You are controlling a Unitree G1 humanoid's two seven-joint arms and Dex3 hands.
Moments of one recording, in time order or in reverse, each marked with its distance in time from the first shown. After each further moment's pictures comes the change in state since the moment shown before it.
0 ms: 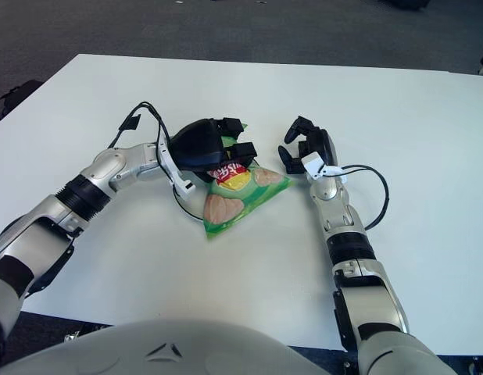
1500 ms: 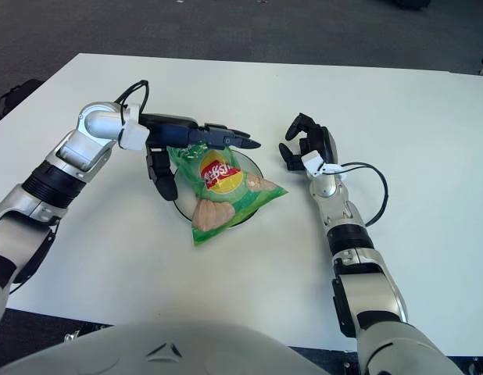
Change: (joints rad) left arm 0.009 0.054 0.229 -0.183 -1.321 0.321 -1.333; right arm -0.055 -0.016 0.016 0.144 -0.024 -0.132 -0.047
